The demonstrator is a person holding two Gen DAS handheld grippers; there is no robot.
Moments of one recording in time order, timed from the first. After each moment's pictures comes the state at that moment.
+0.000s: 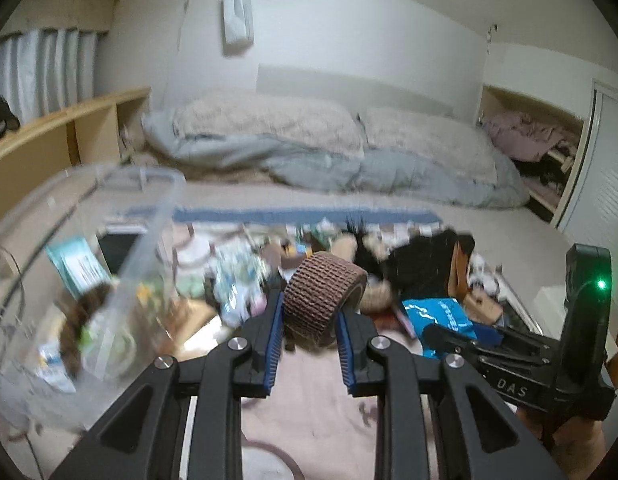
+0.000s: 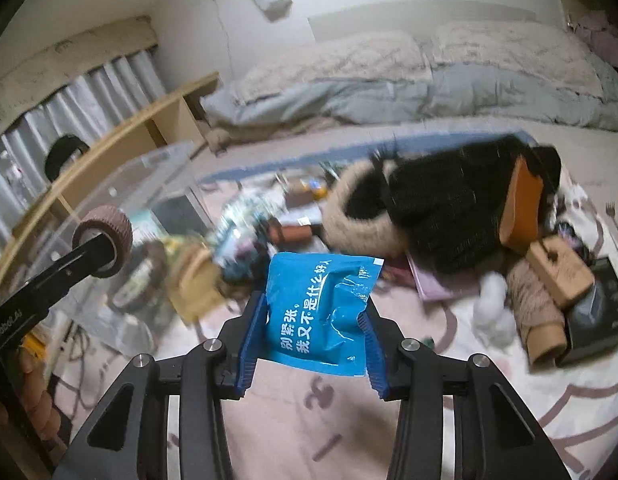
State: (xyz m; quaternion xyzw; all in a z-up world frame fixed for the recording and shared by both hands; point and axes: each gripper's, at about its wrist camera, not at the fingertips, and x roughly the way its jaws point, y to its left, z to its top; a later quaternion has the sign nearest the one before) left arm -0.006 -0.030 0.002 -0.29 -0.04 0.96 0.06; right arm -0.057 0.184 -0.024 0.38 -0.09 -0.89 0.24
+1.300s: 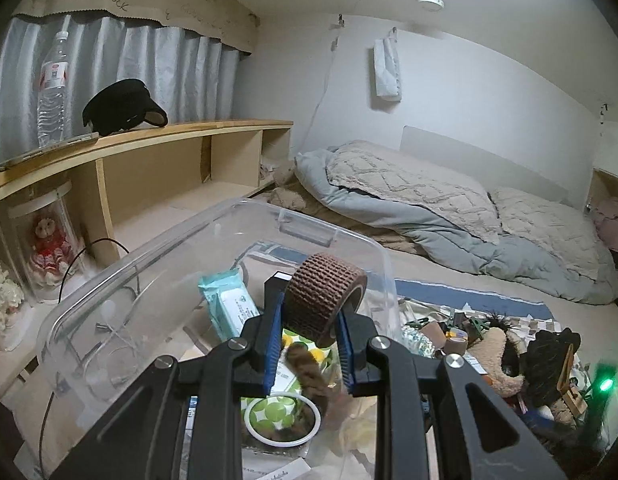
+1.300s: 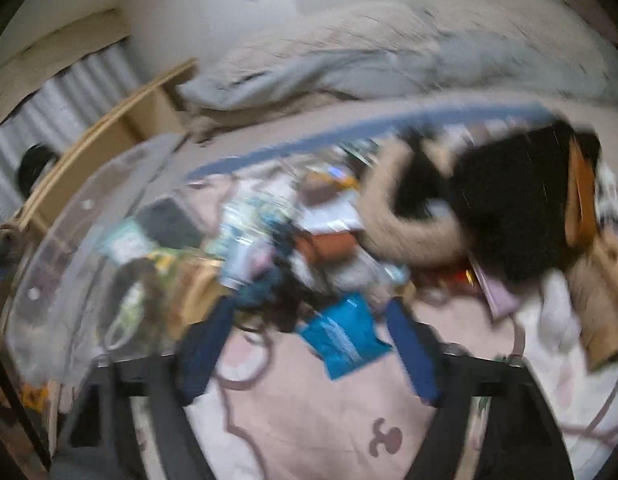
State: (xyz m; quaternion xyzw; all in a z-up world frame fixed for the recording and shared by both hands) left arm -0.005 -0.196 0.011 -0.21 -0.09 0.96 -0.15; right arm -0.102 0.117 -0.065 0.44 -0.12 -0.87 0.19
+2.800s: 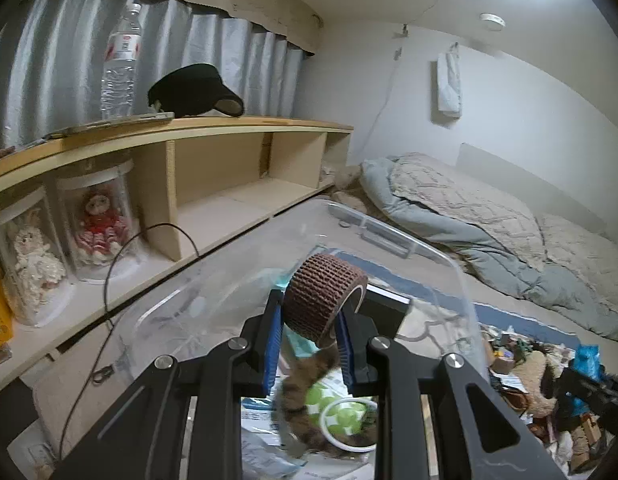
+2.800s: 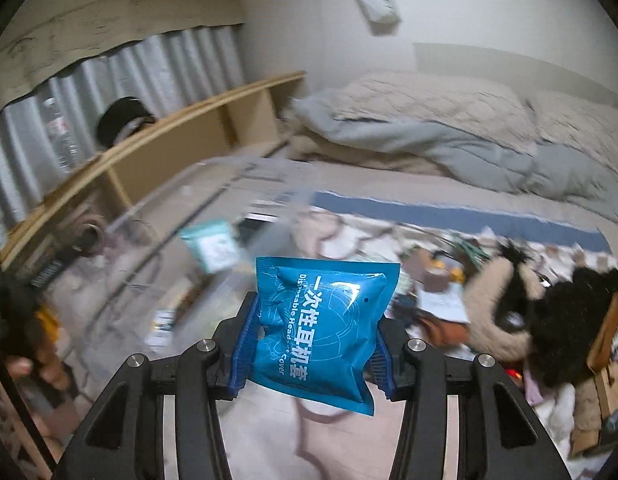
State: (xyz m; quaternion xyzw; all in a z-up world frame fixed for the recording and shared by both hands) left arm 0.023 -0.262 0.006 -0.20 -0.13 0.94 -0.24; right arm -0.068 0.018 0.044 0.34 0.00 -0.88 0.33
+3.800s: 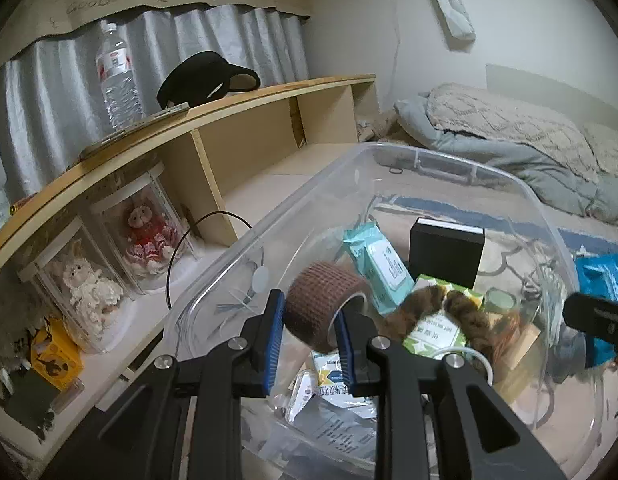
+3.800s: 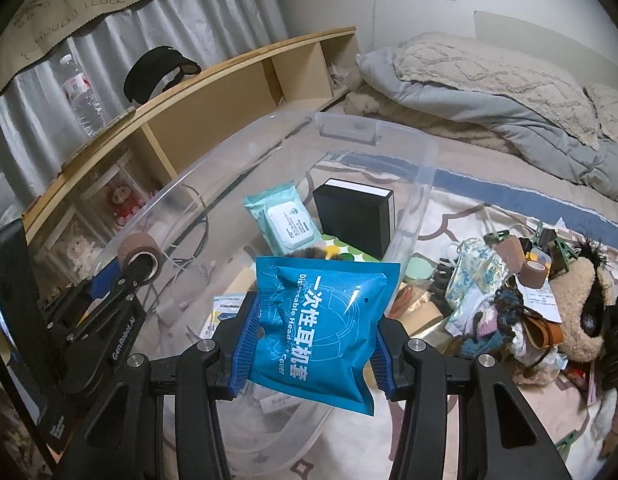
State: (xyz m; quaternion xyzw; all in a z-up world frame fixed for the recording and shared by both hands) left arm 0.012 -0.272 -0.026 -0.30 0.00 0.90 -0.30; right arm -0.056 -0.090 0.039 0.41 0.02 -0.83 0.37
